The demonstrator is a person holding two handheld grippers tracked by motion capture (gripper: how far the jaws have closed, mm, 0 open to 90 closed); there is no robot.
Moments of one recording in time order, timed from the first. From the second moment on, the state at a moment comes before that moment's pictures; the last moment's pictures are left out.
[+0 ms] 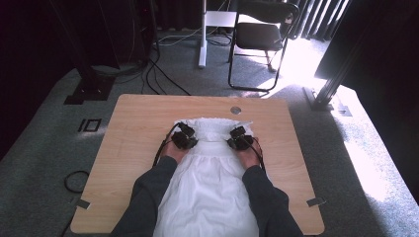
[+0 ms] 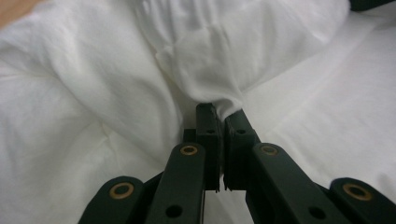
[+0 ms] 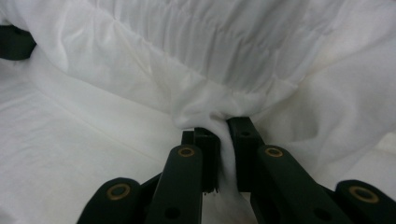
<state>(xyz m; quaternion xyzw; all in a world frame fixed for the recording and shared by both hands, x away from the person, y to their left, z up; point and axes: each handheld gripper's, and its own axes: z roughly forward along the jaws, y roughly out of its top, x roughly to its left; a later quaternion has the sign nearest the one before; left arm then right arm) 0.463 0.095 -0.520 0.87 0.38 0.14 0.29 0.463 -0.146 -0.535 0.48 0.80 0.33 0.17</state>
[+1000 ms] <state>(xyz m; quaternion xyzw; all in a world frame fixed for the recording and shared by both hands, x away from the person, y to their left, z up) 0.316 0.114 -0.540 0.89 0.30 0.07 0.33 0.309 -0.167 -0.542 0.37 0.85 0.35 0.13</state>
